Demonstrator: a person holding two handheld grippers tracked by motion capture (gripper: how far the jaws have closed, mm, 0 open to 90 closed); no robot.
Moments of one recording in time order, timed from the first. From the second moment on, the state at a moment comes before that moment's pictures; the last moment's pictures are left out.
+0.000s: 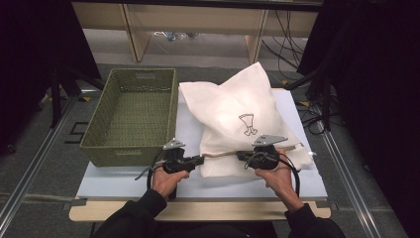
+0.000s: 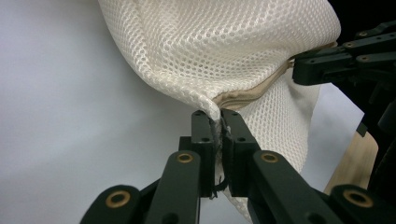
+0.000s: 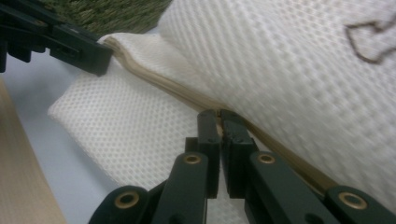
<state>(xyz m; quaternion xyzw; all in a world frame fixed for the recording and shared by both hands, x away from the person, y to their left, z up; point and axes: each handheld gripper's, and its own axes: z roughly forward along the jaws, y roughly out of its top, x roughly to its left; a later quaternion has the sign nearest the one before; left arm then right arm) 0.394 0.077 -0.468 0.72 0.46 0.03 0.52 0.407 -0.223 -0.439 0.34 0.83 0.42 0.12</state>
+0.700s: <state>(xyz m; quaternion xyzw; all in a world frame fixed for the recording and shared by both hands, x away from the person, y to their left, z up) 0.394 0.075 -0.469 0.74 0.45 0.05 0.50 0.411 -0.278 -0.444 0.40 0.81 0.41 0.14</state>
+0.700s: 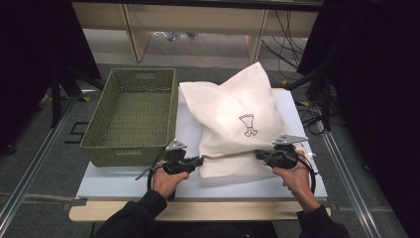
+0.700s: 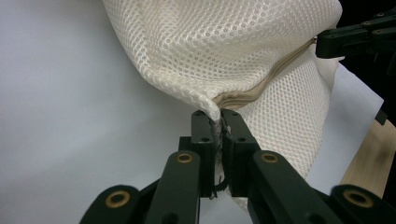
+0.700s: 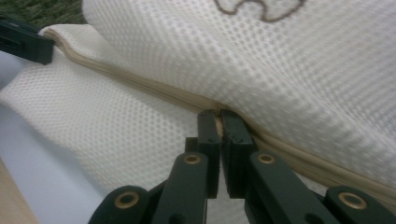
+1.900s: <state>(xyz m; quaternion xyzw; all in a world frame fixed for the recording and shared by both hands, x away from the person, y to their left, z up) 0.392 0.074 -0.470 0.74 0.45 0.05 0.49 0.420 -0.351 -0.452 0.47 0.78 0.39 0.16</state>
